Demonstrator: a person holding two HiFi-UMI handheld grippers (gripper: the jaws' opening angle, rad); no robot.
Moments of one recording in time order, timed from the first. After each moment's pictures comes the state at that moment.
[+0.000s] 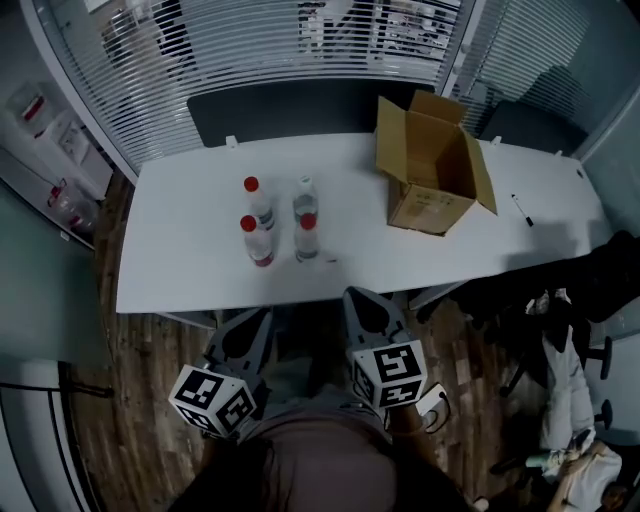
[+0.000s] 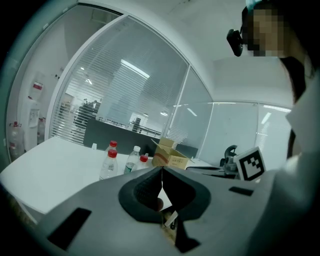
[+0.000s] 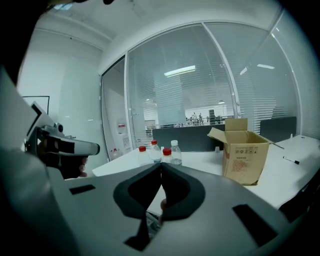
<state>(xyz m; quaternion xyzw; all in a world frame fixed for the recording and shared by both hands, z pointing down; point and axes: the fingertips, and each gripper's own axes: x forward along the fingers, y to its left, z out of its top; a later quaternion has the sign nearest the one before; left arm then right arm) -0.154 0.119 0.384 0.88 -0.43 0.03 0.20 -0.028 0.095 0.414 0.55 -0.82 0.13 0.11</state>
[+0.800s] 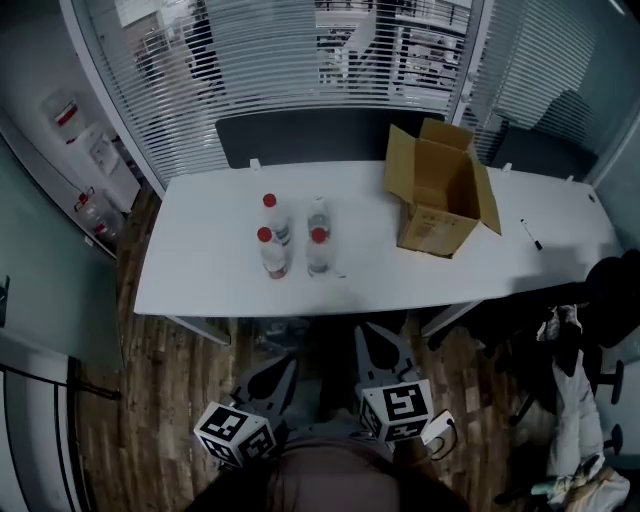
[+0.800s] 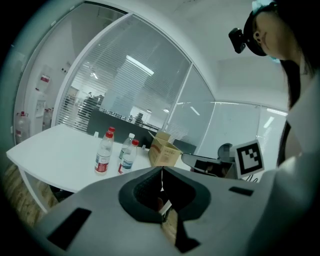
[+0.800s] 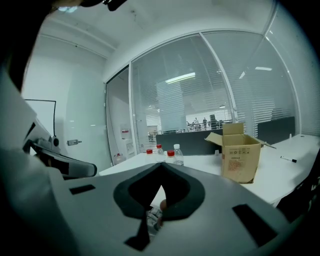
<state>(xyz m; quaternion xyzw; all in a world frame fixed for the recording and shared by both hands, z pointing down) -0.134 0.207 0.409 0.87 -0.44 0.04 0.23 -0.013 0.159 0.394 0.54 -0.83 0.11 0.07</state>
